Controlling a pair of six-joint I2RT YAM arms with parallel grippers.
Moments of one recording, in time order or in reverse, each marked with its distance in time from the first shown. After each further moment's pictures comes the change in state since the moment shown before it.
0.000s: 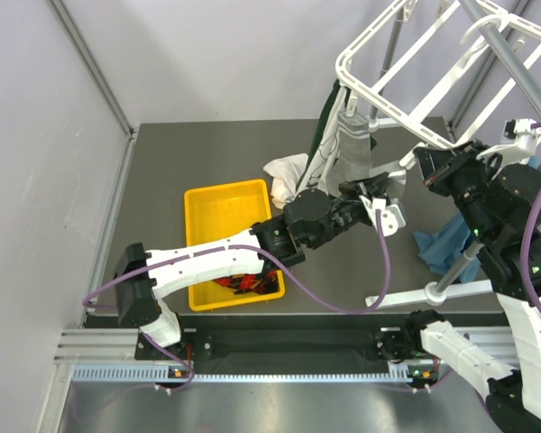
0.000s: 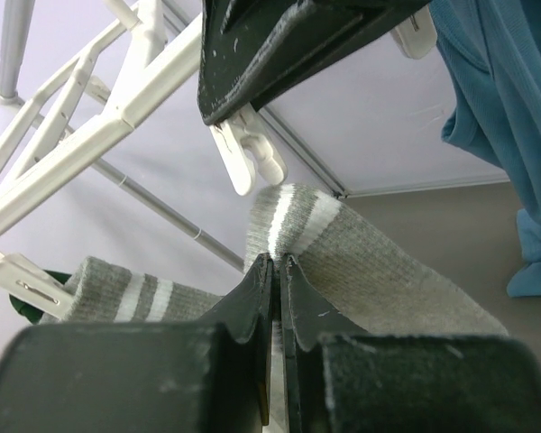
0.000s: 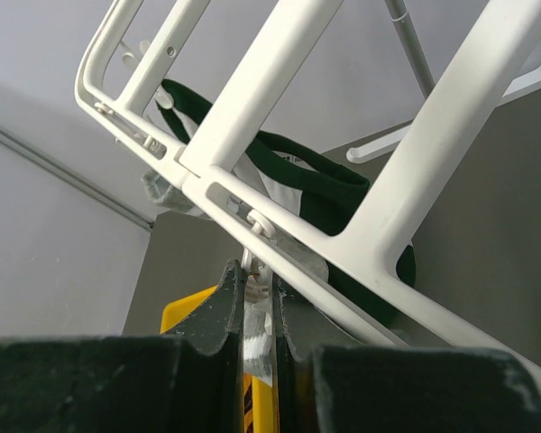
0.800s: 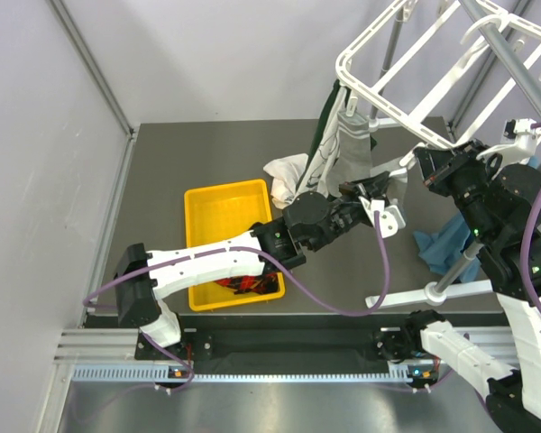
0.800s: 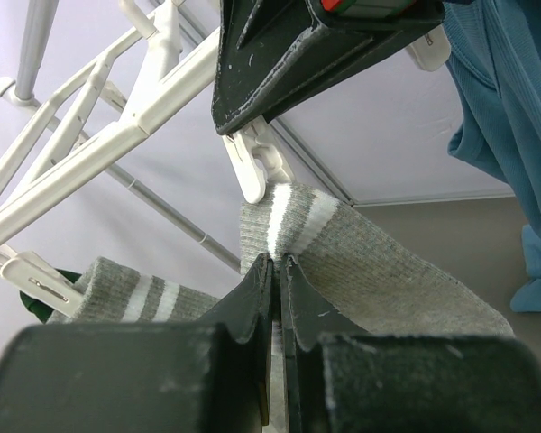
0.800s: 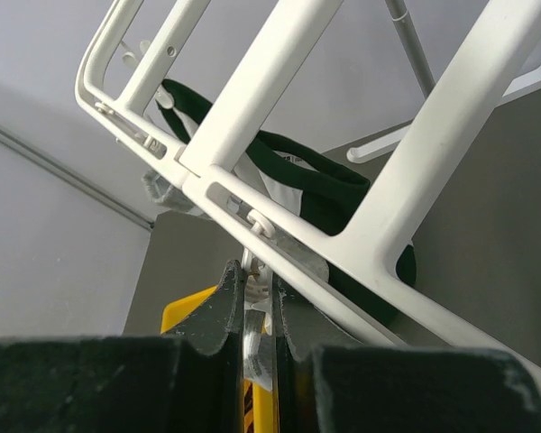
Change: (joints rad) left arm -0.010 0.000 -0.017 0.051 -0.027 0.001; right arm 0.000 0.000 0.000 0.000 0.000 0.001
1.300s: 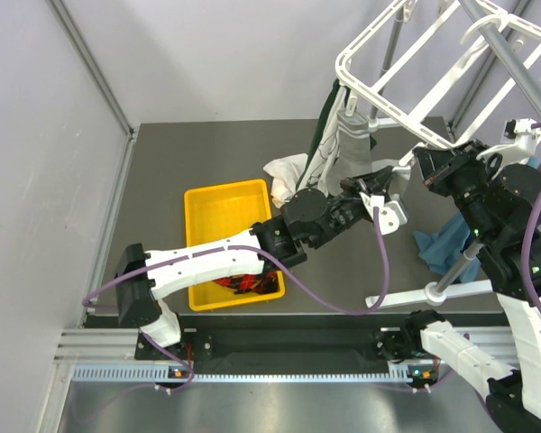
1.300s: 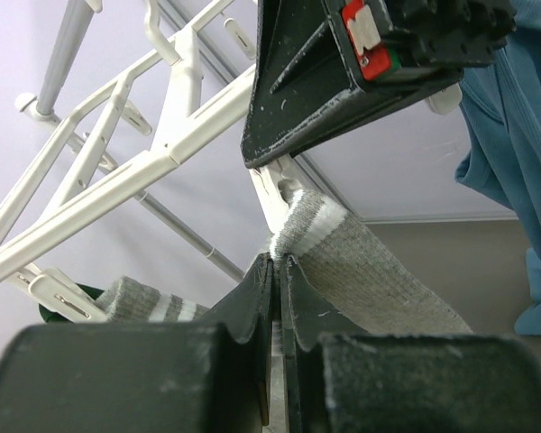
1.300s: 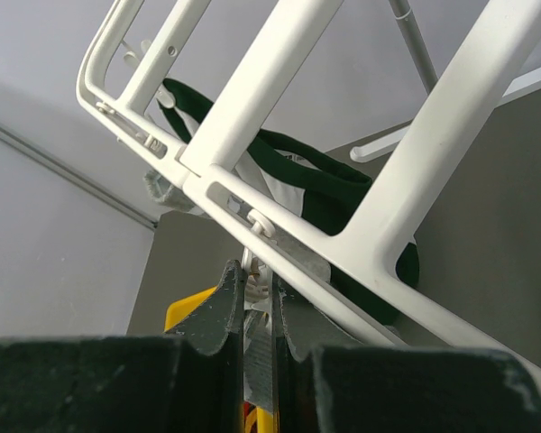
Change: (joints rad) left arm -0.004 0.002 0.038 0.001 0.005 -0.005; right arm 0.000 0.000 0.000 0.001 -0.005 0.008
